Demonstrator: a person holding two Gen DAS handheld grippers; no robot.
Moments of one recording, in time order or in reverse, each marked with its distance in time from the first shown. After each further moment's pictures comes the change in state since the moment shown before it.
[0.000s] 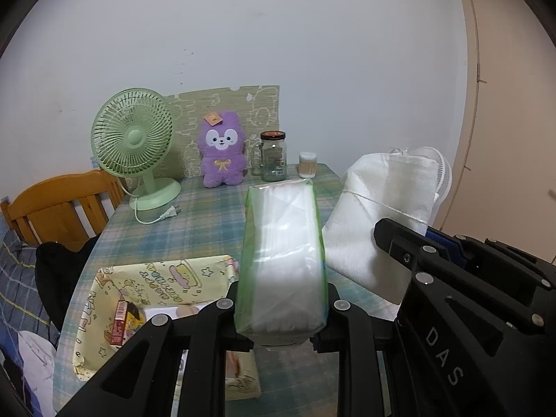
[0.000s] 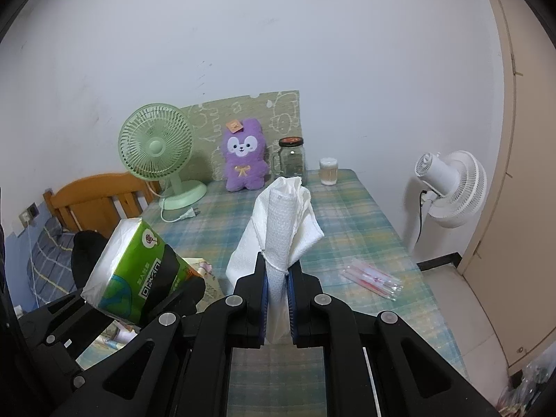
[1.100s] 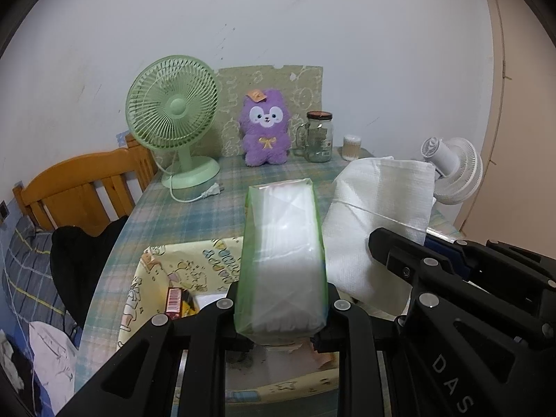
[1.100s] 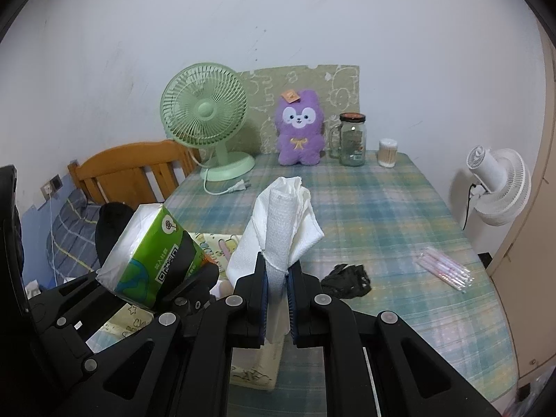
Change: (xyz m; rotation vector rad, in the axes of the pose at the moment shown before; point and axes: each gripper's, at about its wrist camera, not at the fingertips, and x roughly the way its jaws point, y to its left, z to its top) left arm 0.019 0.081 -0.023 -0.028 0.056 0.070; right arm 0.047 0.082 -0.018 -0.065 0.095 0.123
